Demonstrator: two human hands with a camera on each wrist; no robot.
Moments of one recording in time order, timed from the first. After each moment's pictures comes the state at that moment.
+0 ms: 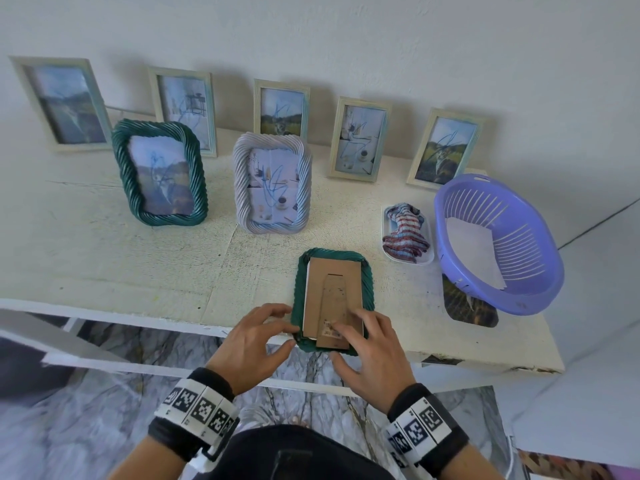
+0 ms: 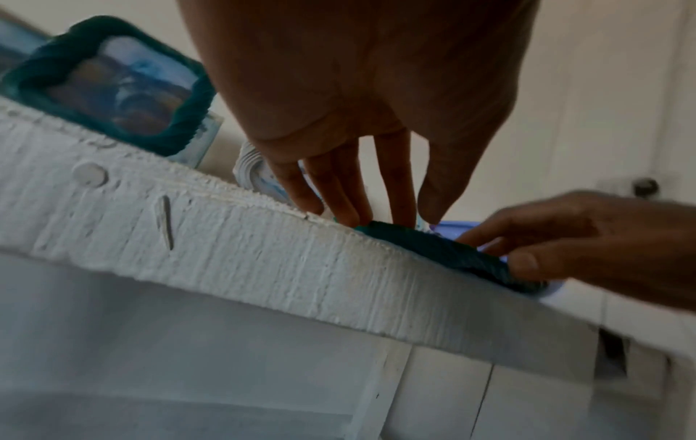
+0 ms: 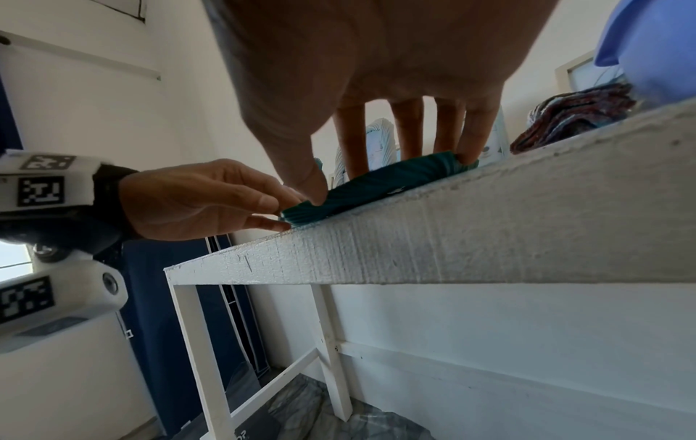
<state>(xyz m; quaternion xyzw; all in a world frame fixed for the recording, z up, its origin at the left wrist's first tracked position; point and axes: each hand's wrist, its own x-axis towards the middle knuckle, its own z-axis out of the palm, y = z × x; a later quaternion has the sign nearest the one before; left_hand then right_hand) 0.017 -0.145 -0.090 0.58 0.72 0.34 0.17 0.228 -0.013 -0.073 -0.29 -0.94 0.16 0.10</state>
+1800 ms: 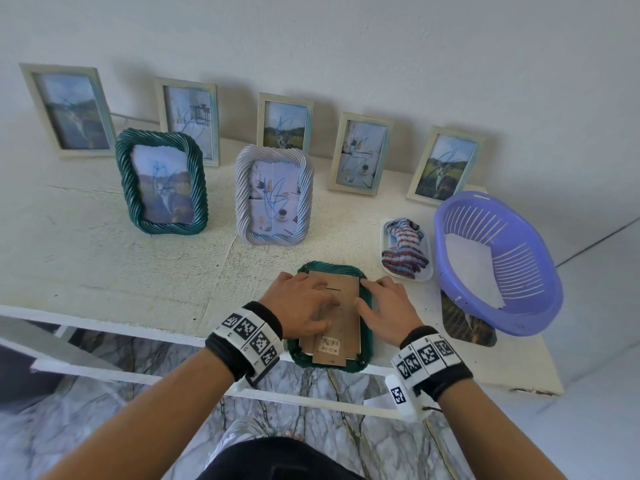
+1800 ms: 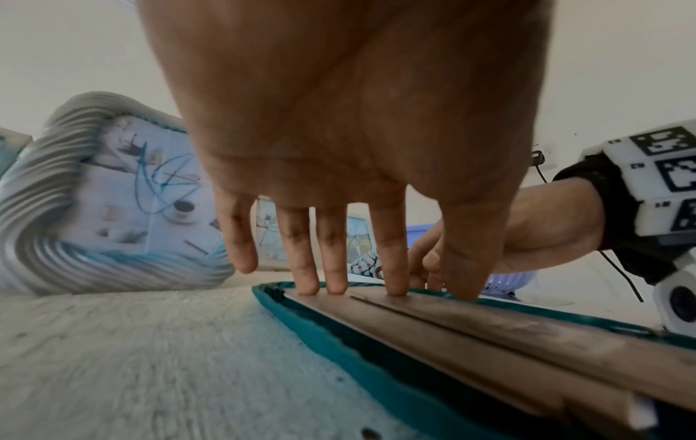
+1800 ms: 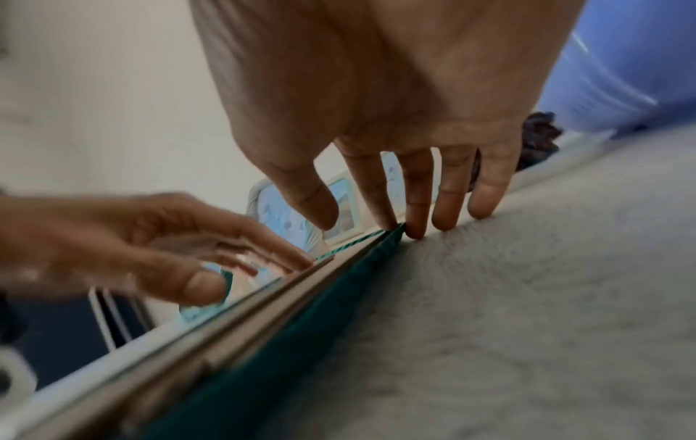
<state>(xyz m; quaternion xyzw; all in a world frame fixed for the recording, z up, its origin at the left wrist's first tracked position) 0.012 -0.036 -0.034 0.68 0.71 0.00 0.15 0.188 0.087 -0.048 -0.39 -0.89 0.24 -0.02</state>
